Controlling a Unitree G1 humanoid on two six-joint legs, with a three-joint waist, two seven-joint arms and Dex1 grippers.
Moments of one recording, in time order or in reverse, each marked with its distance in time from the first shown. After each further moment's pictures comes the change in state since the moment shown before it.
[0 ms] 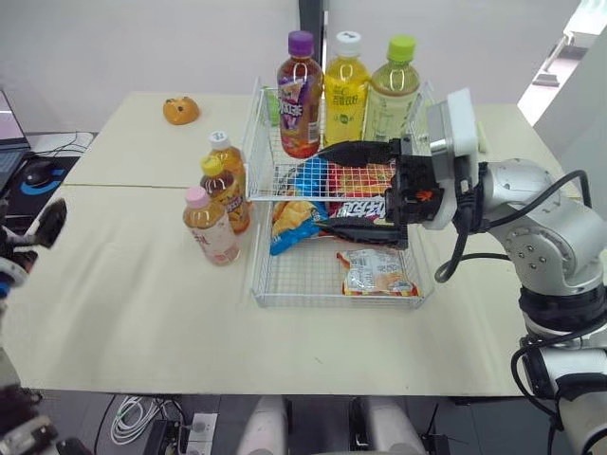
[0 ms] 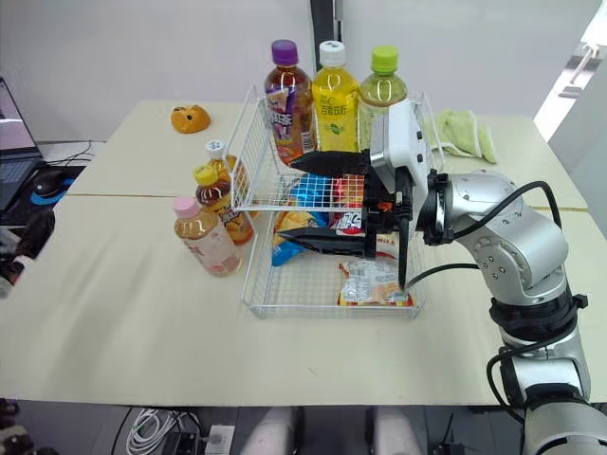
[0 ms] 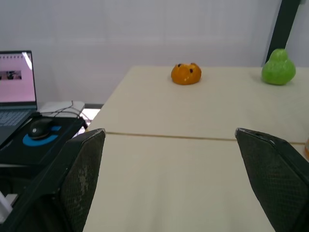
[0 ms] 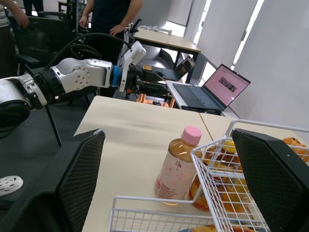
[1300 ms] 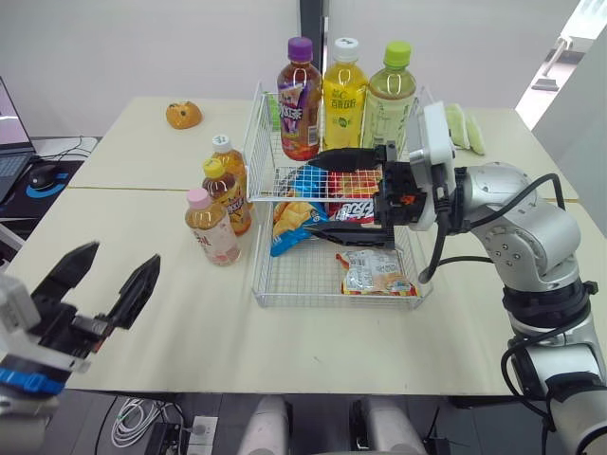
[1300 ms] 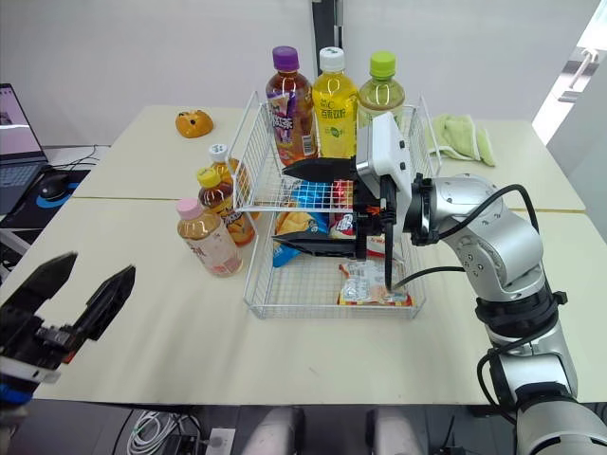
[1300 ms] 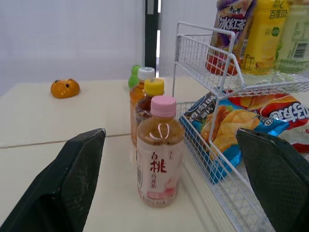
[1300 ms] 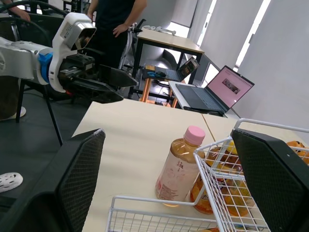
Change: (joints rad) left arm 0.549 -0.146 -0.055 -0.900 -0.515 0.130 0.180; right arm 0.001 0.053 0.042 0.071 -0.080 -0.068 0.044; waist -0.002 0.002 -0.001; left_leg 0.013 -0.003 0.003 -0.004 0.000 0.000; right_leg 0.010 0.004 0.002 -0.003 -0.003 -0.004
